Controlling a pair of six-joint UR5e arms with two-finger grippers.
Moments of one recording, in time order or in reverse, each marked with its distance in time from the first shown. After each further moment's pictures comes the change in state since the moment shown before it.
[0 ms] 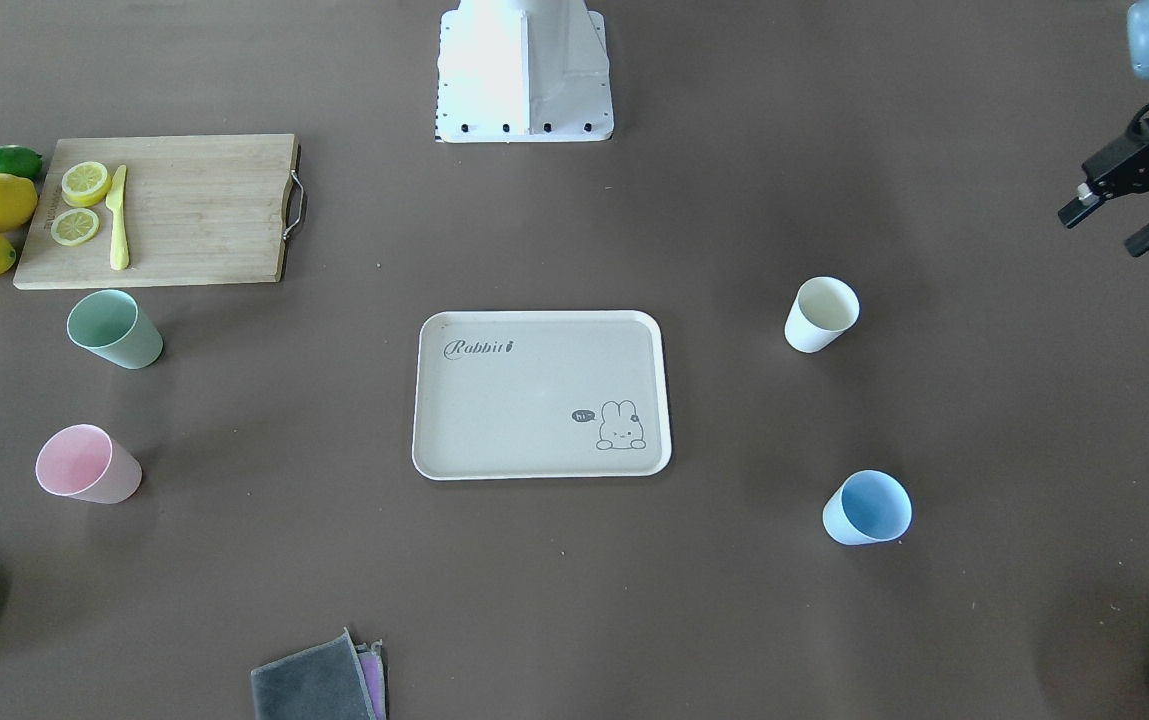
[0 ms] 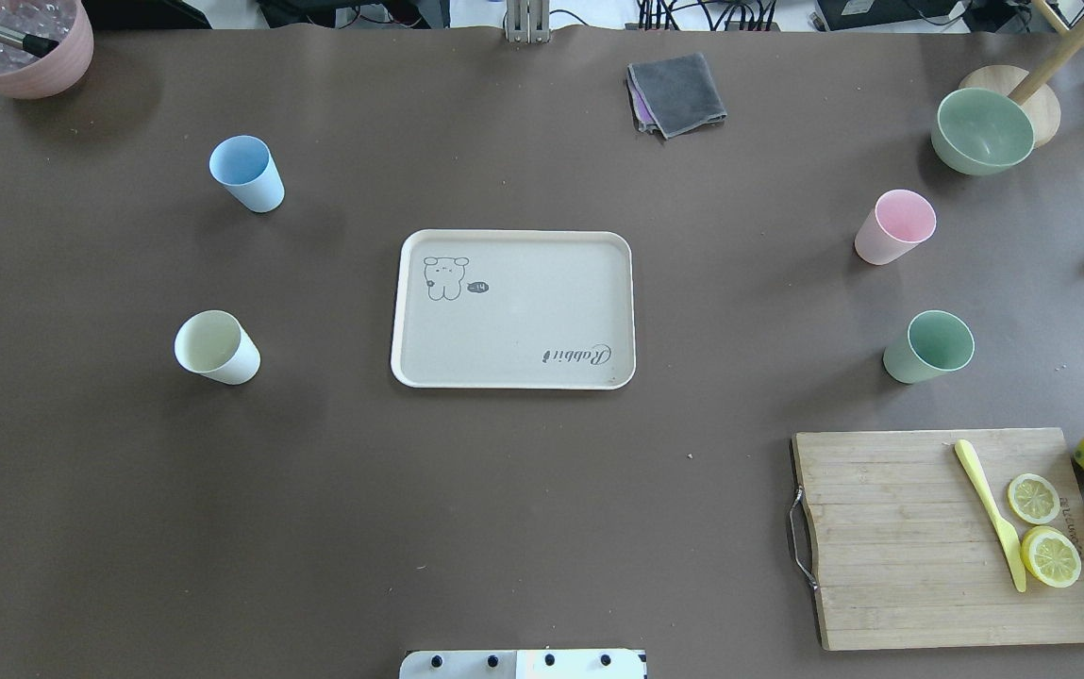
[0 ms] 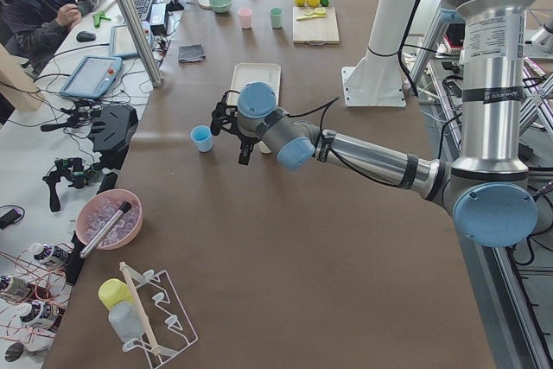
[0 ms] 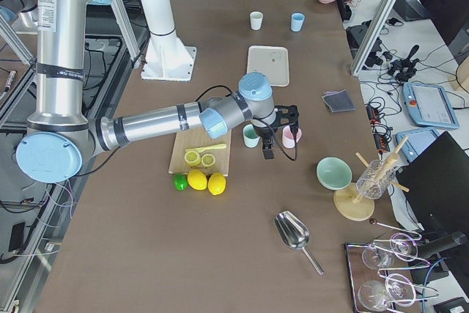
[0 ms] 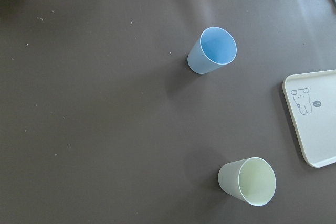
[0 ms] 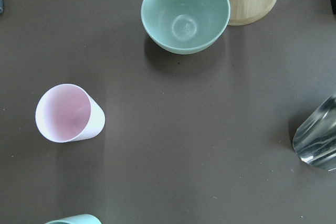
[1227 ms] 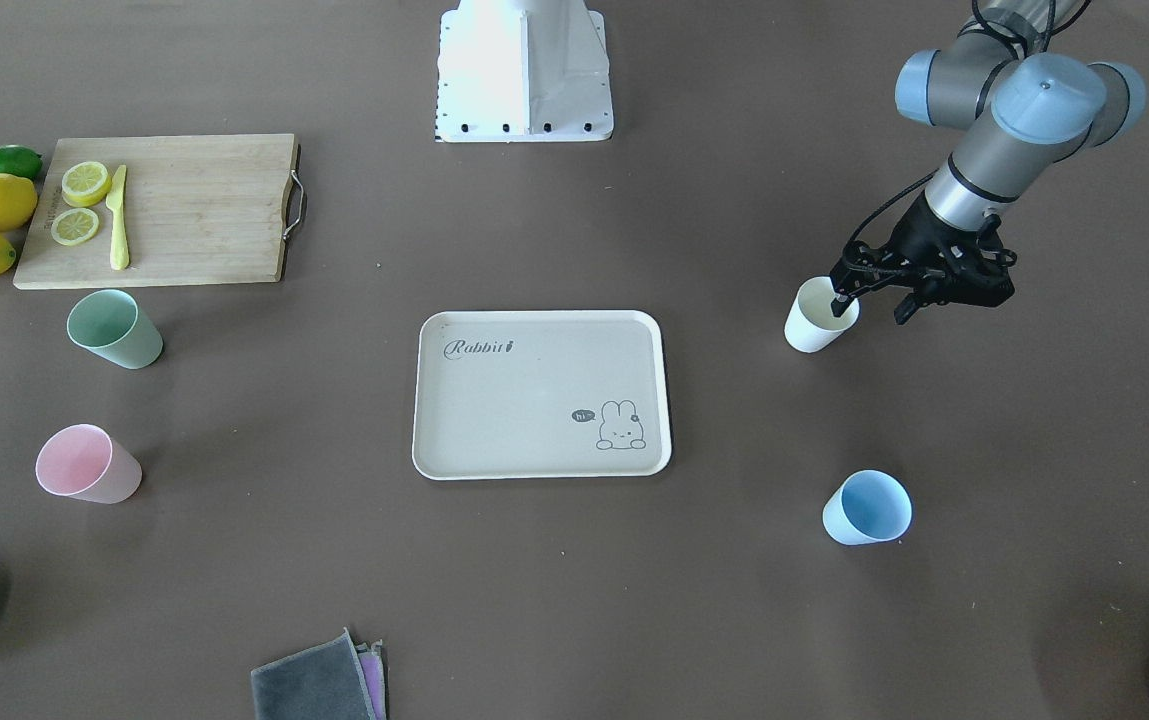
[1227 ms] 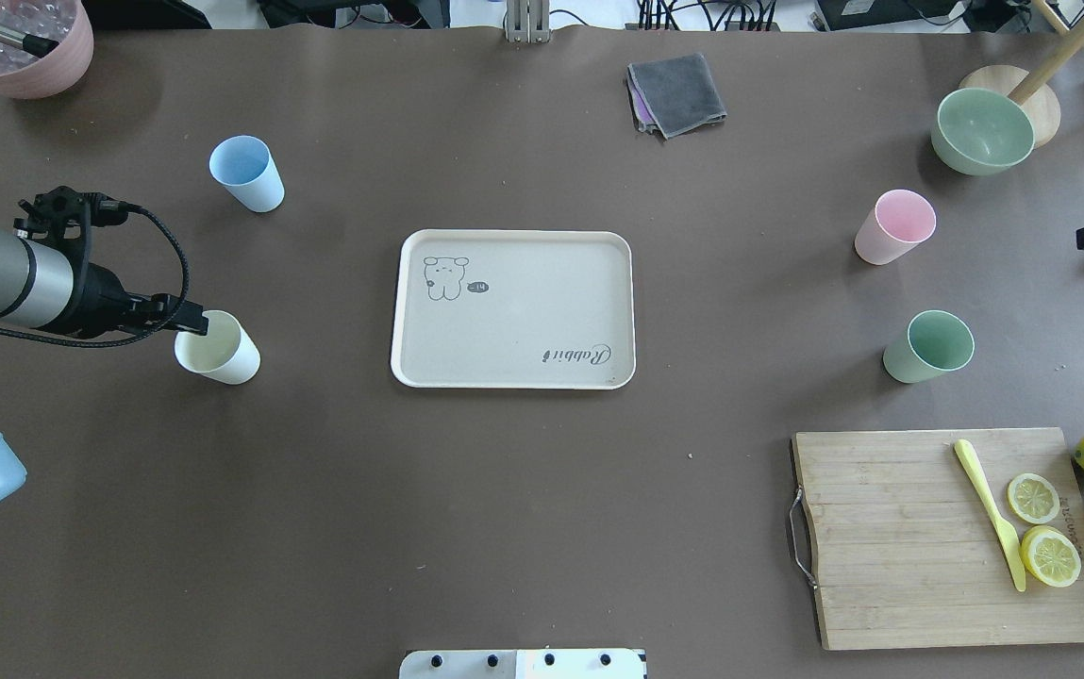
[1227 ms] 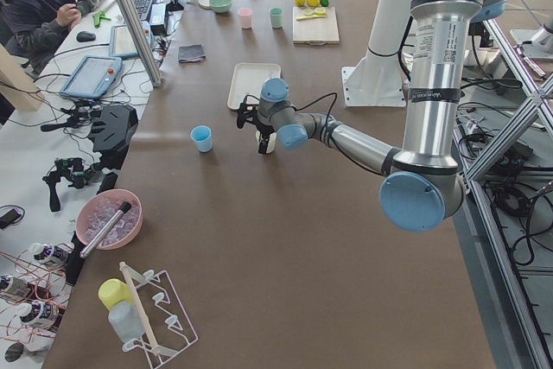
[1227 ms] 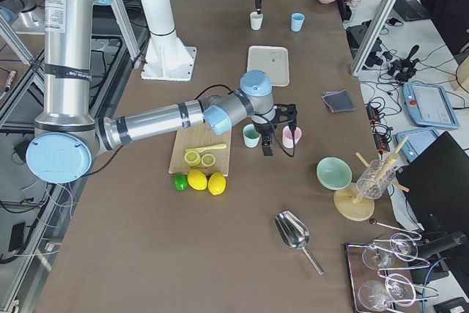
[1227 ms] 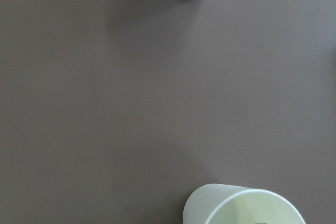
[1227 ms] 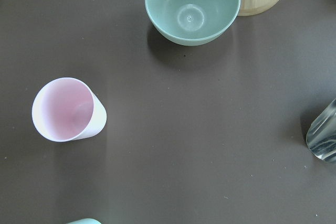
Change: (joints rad) left arm 0.439 -0.140 0.114 -0.034 0.435 -0.299; right arm -0.055 0.004 -0.001 0.004 -0.048 0.045
